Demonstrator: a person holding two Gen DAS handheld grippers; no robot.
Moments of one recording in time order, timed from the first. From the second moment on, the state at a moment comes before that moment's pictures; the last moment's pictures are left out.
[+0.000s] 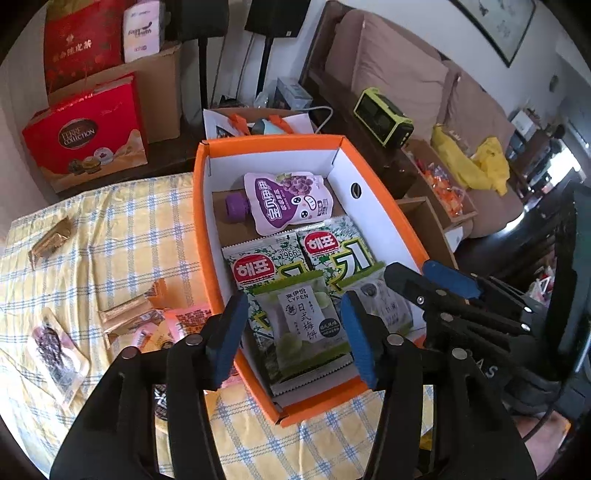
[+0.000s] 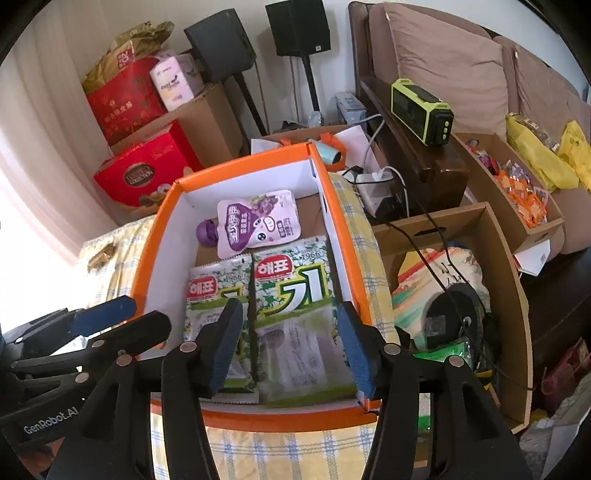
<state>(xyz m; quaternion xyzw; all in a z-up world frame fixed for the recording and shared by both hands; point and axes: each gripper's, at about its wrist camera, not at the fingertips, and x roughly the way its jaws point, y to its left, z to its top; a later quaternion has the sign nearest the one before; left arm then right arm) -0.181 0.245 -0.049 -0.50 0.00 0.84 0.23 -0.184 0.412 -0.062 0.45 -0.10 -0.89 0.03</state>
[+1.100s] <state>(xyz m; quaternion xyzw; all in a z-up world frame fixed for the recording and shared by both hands) -0.165 0.098 -0.012 -0.44 -0.05 0.88 0.15 -0.153 0.331 -0.008 0.39 -0.04 -0.92 0.05</state>
